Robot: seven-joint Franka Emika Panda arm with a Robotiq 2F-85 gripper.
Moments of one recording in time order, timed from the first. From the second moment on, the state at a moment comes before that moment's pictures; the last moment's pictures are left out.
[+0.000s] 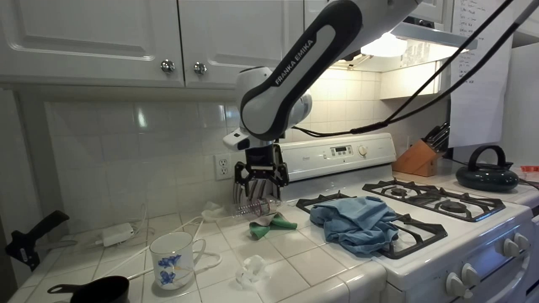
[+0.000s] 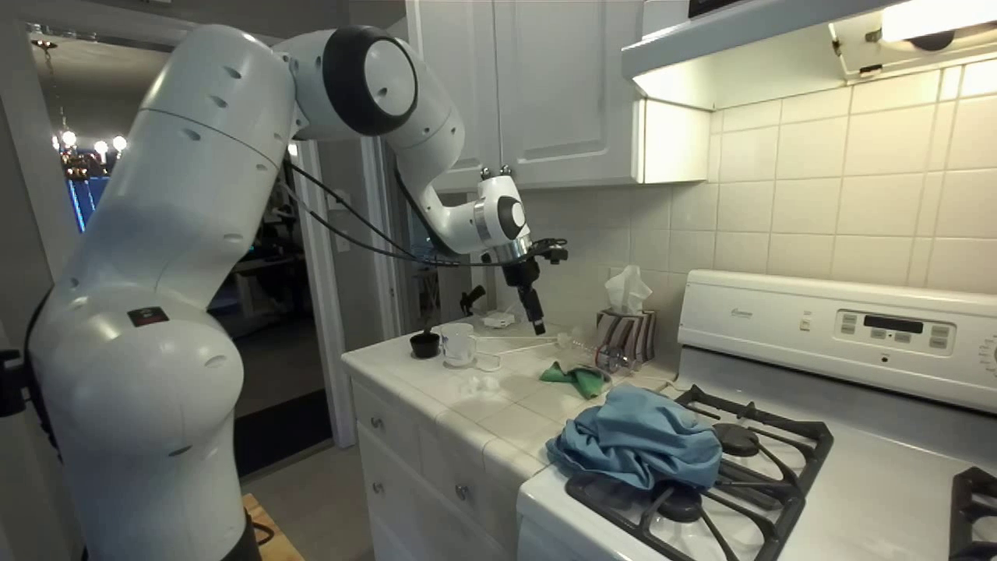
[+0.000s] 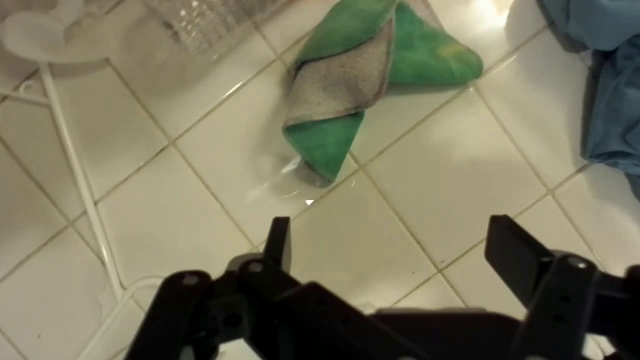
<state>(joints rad) 0.05 0.47 0.13 -1.77 -0.40 2.39 -1.93</state>
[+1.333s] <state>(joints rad) 0.04 0.50 0.08 -1.80 -0.26 2.39 -1.25</state>
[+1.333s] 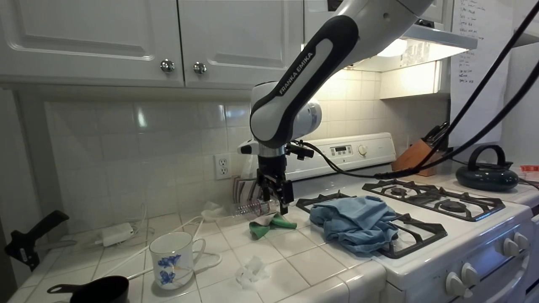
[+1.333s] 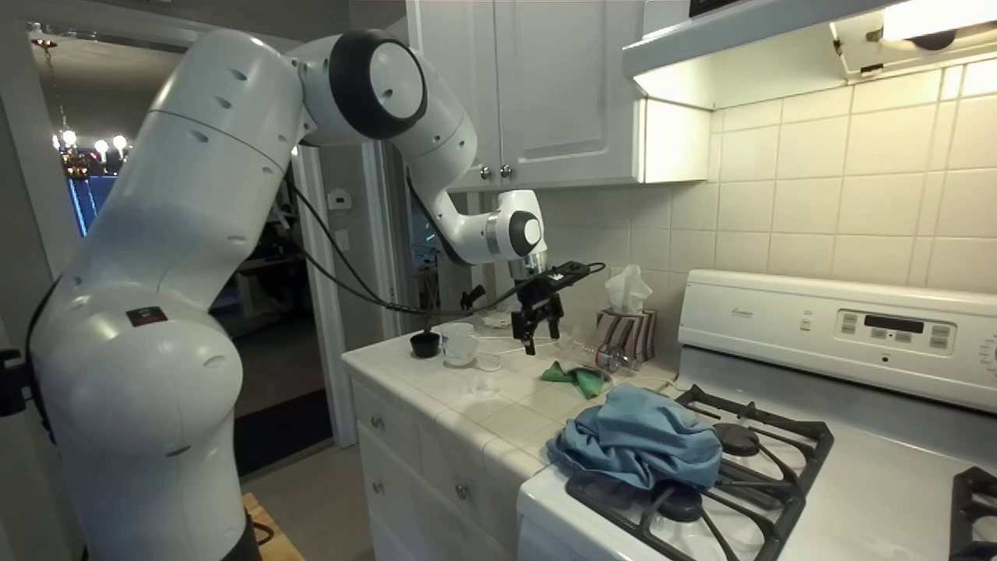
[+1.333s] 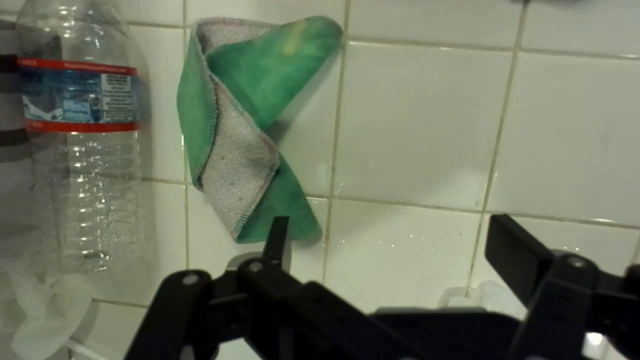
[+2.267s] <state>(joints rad) -0.04 0.44 0.08 -1.89 -0.02 2.50 -0.80</state>
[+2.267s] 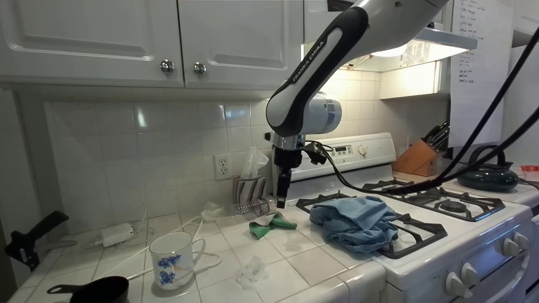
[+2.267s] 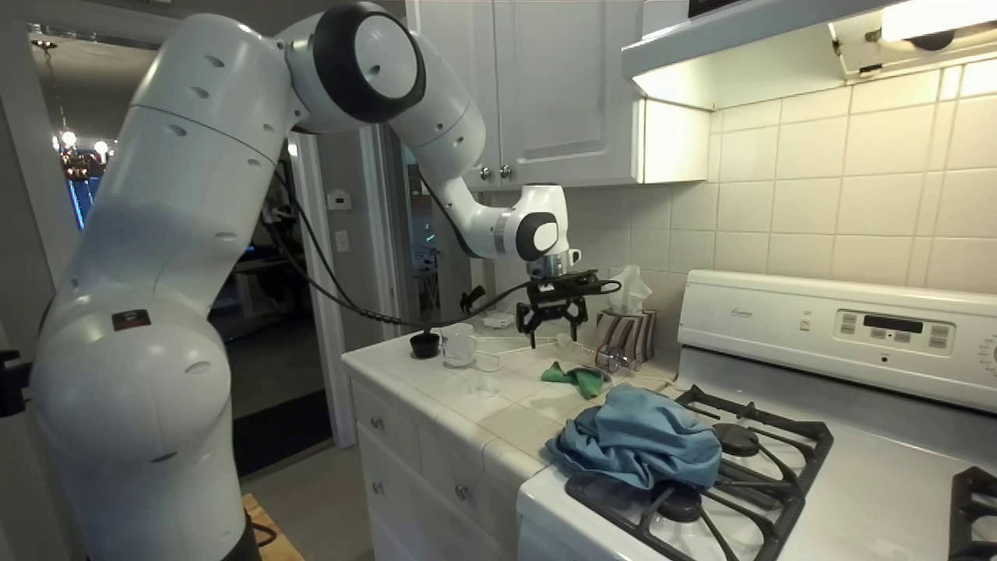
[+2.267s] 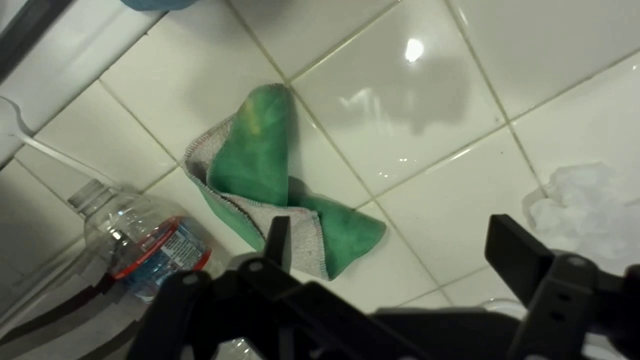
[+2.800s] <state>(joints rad) -0.03 0.40 0.07 -1.97 -0.02 2.69 -0.53</state>
